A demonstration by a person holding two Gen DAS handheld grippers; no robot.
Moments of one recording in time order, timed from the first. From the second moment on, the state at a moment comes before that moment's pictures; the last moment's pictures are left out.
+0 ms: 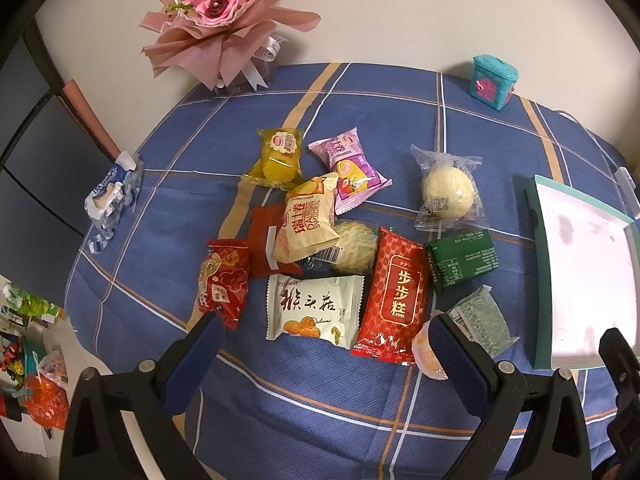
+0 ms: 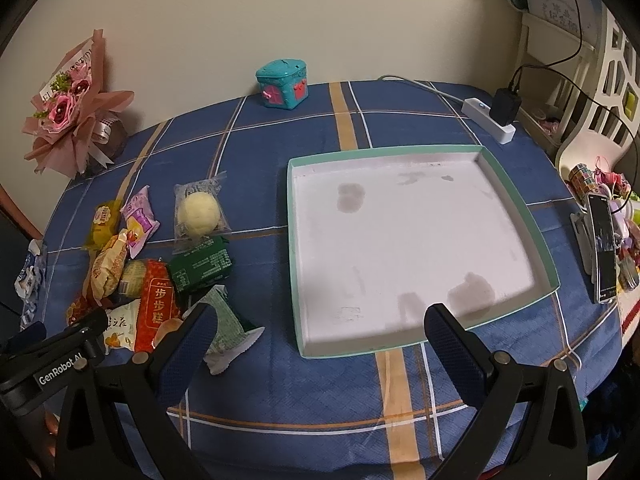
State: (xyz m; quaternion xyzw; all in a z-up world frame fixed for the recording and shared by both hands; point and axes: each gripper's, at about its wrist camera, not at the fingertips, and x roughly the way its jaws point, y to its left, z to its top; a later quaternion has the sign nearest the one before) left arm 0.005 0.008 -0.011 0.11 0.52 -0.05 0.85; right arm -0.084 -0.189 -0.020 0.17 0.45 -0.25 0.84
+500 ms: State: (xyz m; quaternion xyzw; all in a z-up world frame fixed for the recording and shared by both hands) left arm 0.005 0.009 -0.013 0.11 0.52 -0.05 0.85; right arm -0.082 -0.189 -0.023 0.16 0.45 -0.25 0.84
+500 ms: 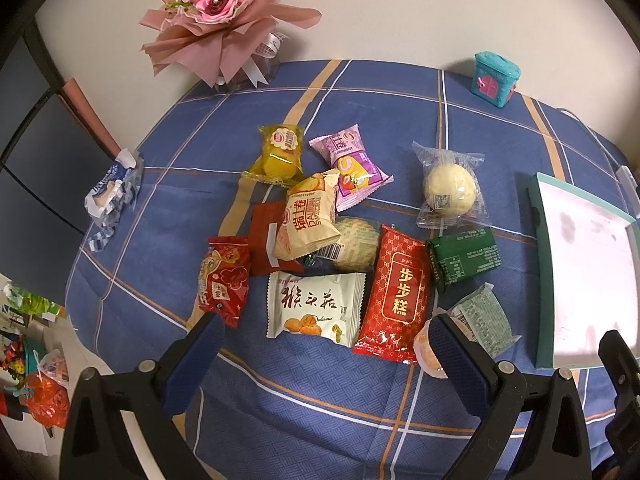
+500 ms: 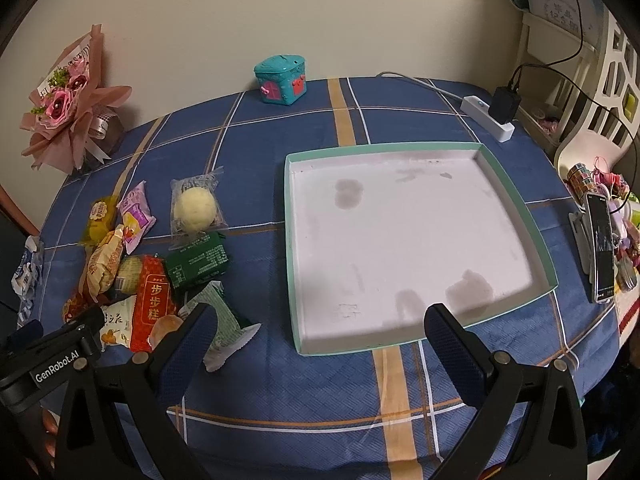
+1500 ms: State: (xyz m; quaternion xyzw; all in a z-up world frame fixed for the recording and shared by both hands) left arm 0.035 0.064 -0.018 0.05 0.54 0.00 0.84; right arm -0.038 -0.160 -0.042 0.18 0.49 -0.18 0.84
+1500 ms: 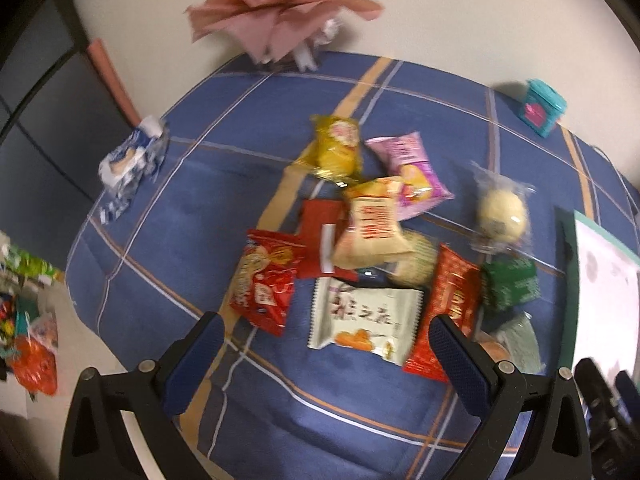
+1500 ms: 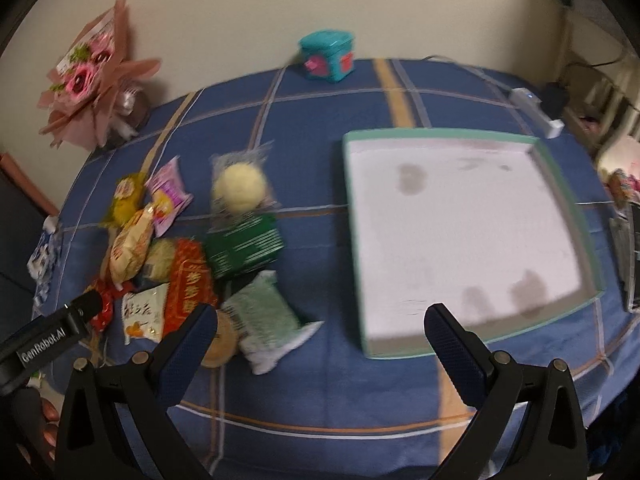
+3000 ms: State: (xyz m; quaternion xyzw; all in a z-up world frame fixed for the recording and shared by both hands) left arm 0.125 0.134 -0.098 -0.04 0.61 0.01 0.79; right arm 0.019 -0.157 -0.102 0.19 0.57 -0.14 0.79
